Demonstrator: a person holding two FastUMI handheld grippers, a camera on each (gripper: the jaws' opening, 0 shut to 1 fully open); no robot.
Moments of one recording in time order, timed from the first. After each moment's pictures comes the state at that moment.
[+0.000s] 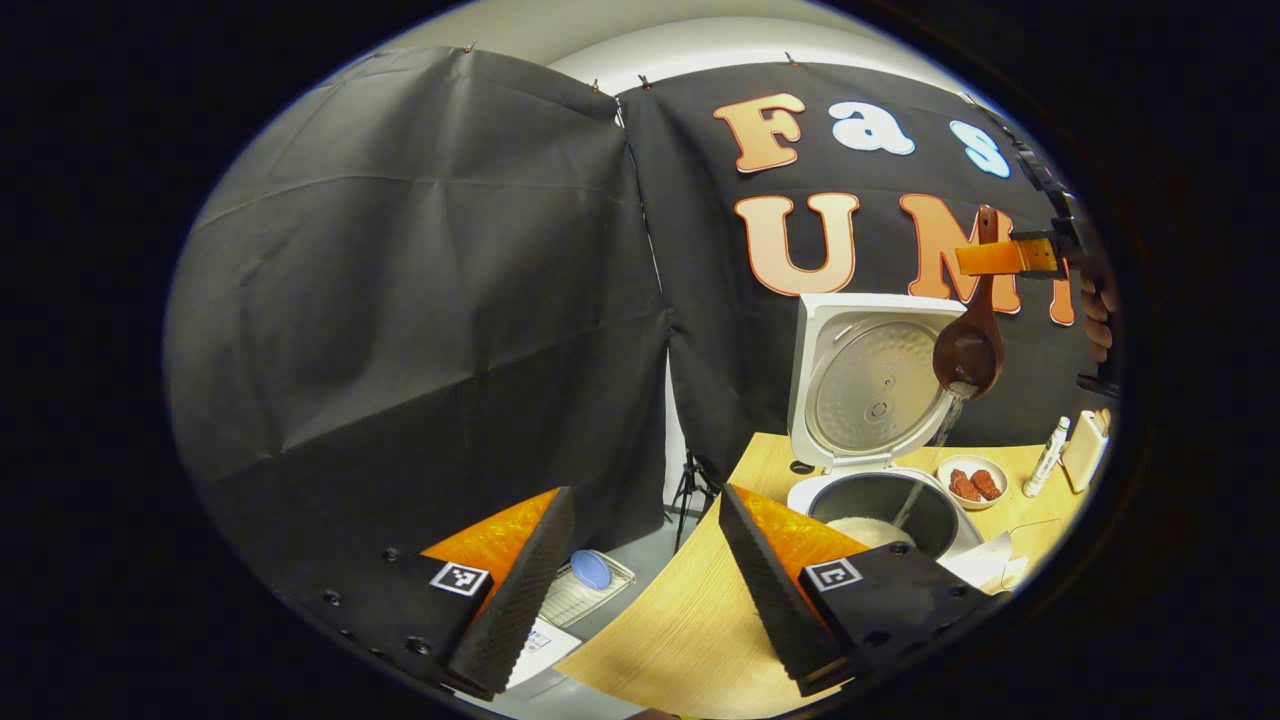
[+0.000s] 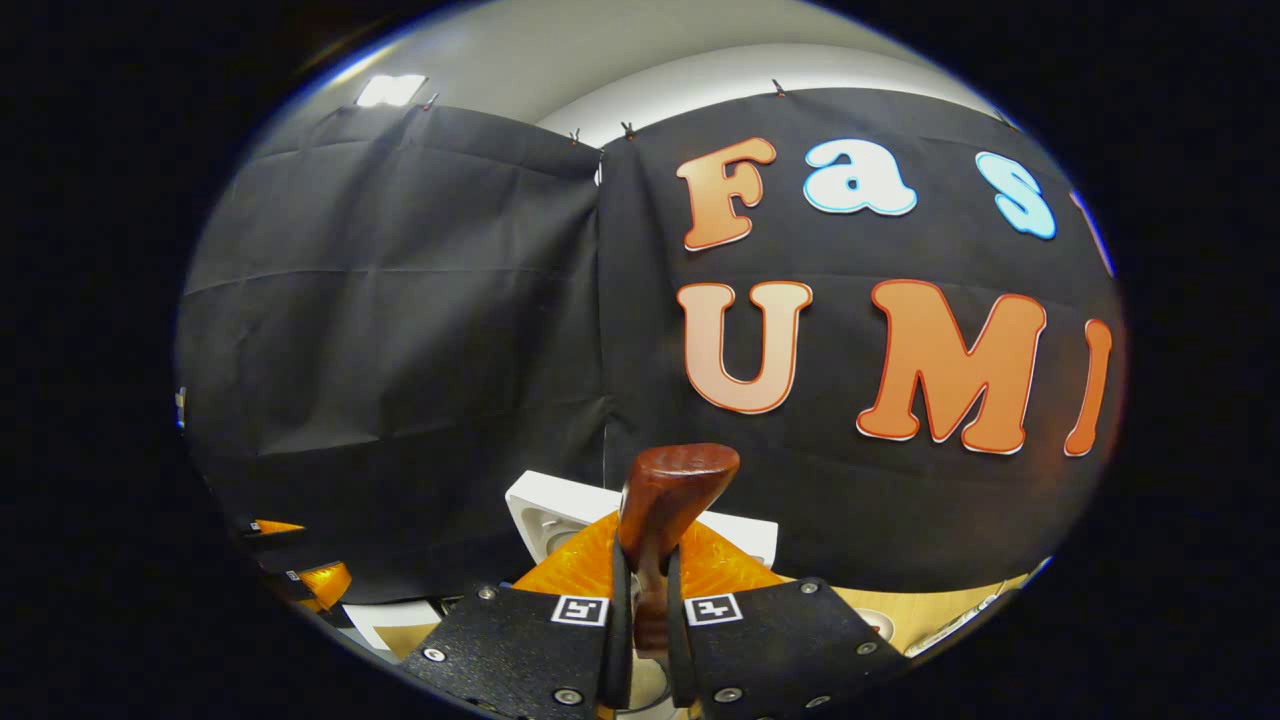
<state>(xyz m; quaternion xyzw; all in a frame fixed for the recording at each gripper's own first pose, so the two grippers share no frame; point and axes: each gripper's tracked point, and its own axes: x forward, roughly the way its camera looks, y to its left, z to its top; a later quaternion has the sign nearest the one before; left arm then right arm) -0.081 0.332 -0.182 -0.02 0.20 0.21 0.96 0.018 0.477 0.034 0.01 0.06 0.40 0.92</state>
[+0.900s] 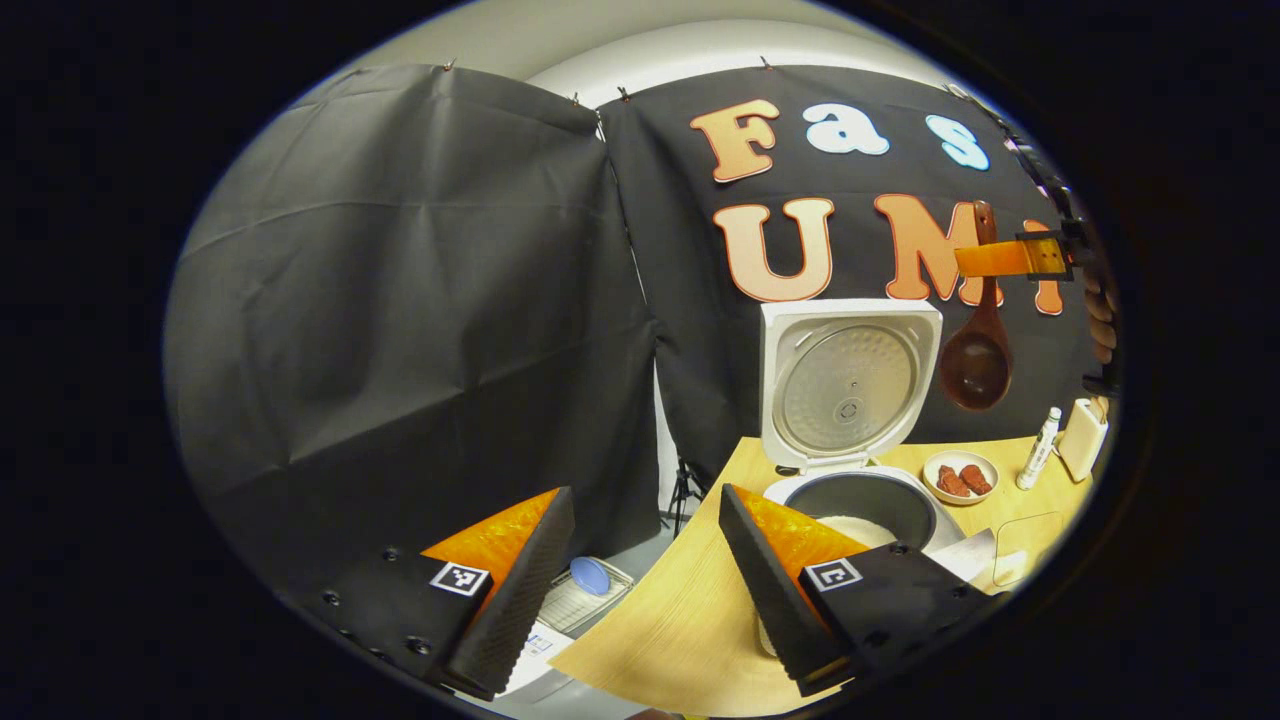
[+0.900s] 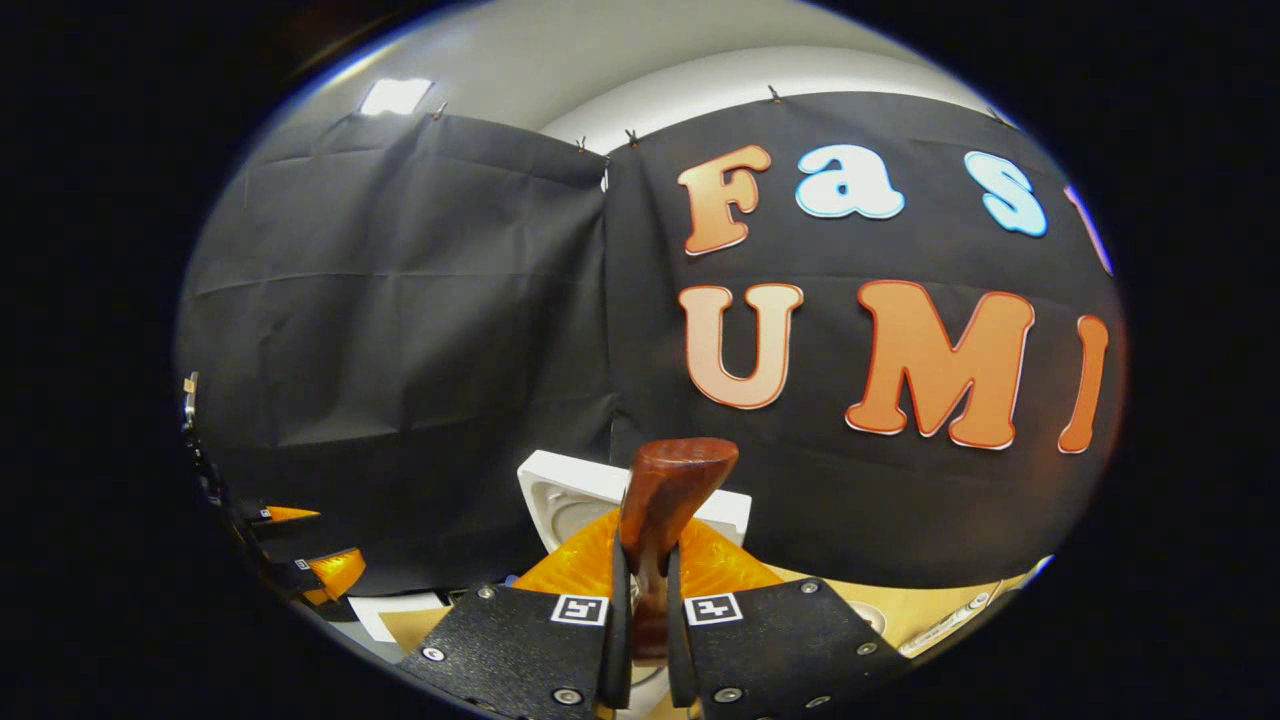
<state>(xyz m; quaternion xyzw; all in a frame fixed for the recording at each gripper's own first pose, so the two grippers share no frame) -0.085 0.292 -0.166 0.01 0.19 0.20 0.96 0.000 0.417 0.018 0.02 0.08 0.40 0.91</state>
